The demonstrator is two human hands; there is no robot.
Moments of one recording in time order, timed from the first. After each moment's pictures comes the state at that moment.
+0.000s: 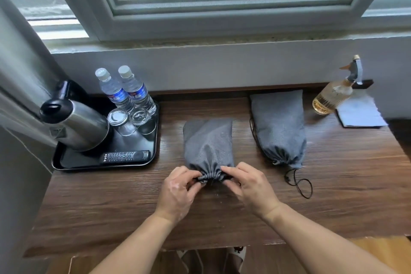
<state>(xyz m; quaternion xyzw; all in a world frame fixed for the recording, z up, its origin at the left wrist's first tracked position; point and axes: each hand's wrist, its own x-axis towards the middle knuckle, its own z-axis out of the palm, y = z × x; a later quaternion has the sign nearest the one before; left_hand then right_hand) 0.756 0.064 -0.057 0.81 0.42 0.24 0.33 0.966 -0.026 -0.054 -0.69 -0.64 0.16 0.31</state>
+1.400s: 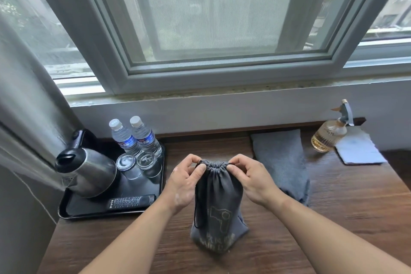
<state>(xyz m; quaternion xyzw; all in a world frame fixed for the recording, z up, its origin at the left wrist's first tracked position) 0.806 0.164 0.034 0.59 0.41 0.23 0.66 1.003 0.071 0.033 -0.69 -0.49 0.33 0.41</state>
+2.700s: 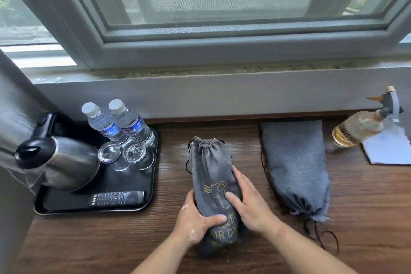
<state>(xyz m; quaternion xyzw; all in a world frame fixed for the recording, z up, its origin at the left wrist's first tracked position) 0.812 0.128 -0.092 0.54 0.59 0.06 0.60 1.004 0.067 -0.101 -0.73 -0.47 0.41 0.28</state>
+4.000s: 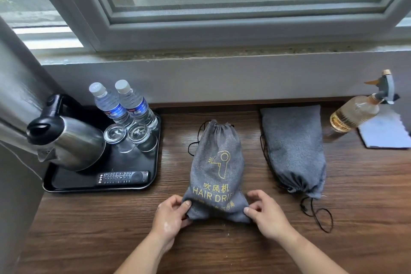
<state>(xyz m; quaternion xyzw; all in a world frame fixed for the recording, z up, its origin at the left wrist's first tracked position) 0.750 0.098 -0.112 0.35 0.63 0.16 0.67 0.999 -0.017 -0.130 -0.80 -0.33 0.45 0.22</state>
